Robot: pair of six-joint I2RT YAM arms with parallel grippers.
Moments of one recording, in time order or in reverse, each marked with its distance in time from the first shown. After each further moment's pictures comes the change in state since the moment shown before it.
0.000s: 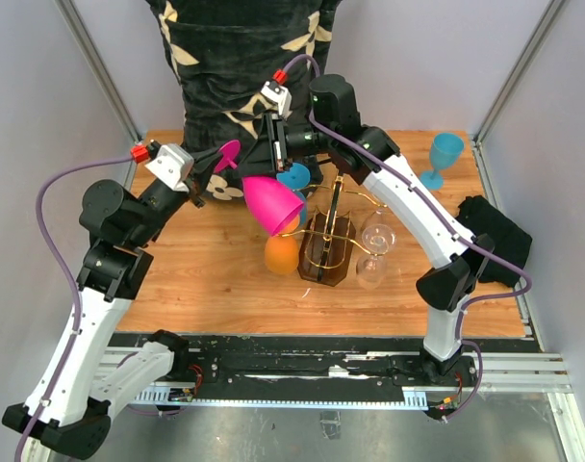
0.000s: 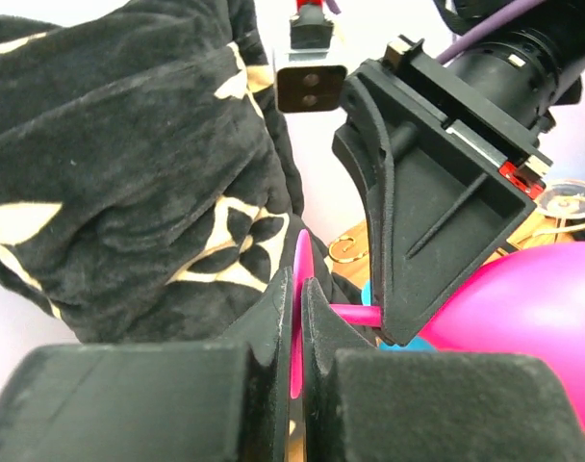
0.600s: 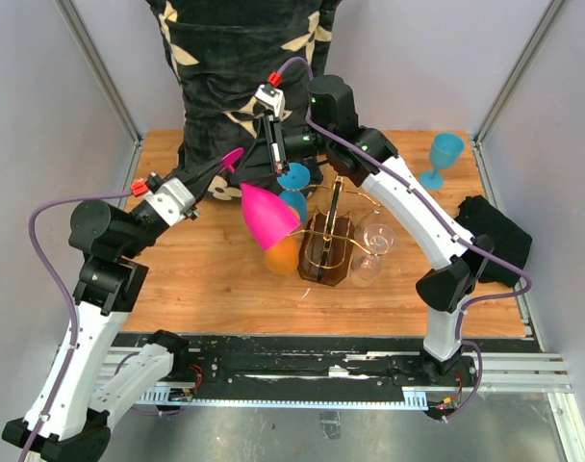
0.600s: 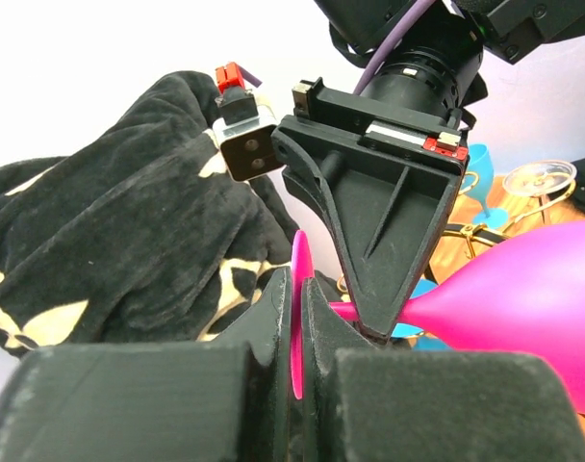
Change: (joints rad) left arm 0.010 -0.078 -0.075 0.096 0.179 0.167; right arm 0.016 0.000 0.000 0.028 -0.058 0.071
